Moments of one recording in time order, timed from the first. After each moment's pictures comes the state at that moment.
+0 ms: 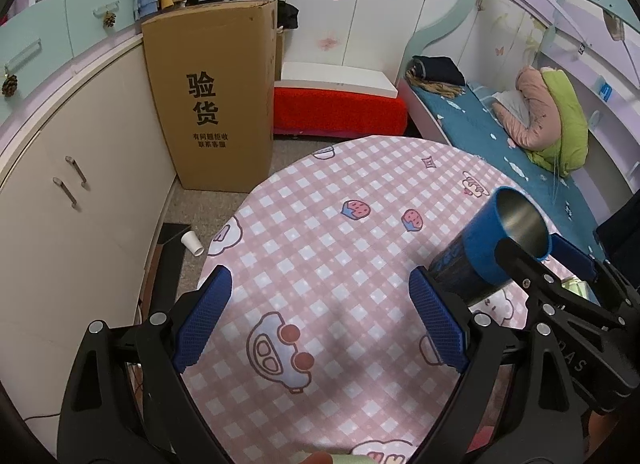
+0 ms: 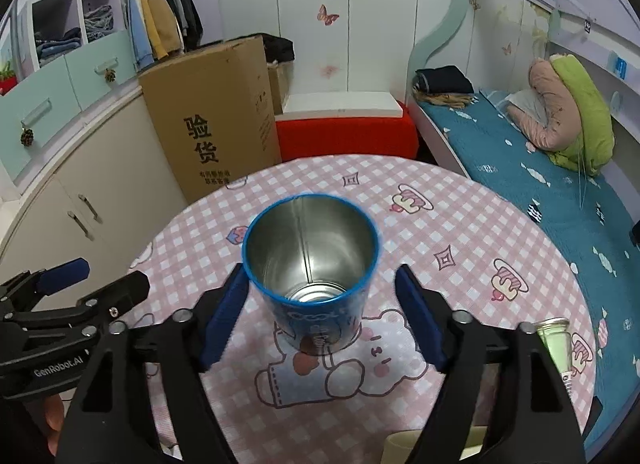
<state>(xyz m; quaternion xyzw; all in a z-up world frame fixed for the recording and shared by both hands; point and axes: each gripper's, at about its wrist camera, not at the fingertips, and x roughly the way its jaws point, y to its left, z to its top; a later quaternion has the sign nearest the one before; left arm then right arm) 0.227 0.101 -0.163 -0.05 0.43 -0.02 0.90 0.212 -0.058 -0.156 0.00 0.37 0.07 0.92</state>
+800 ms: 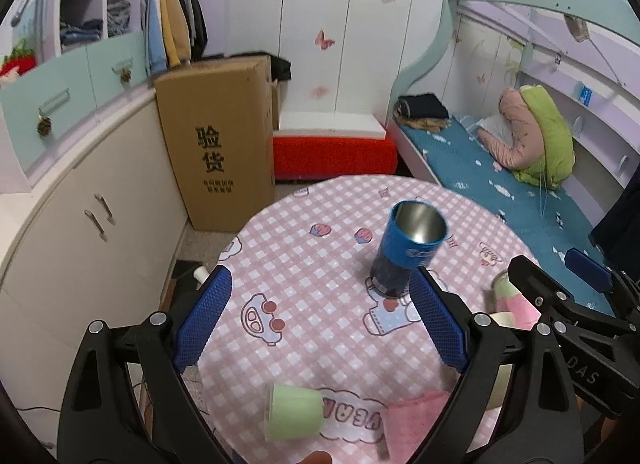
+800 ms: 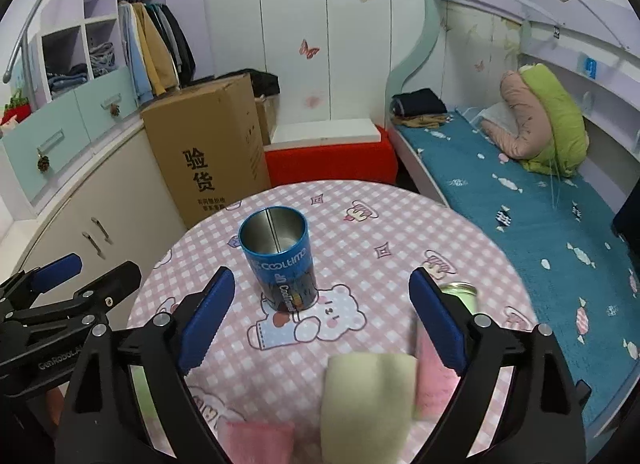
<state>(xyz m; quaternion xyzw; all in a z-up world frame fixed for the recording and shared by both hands) 0.126 0.054 -0.087 -0.02 0.34 -0.01 0.94 0.114 -0.105 -0.090 0.02 0.33 0.04 0.94</state>
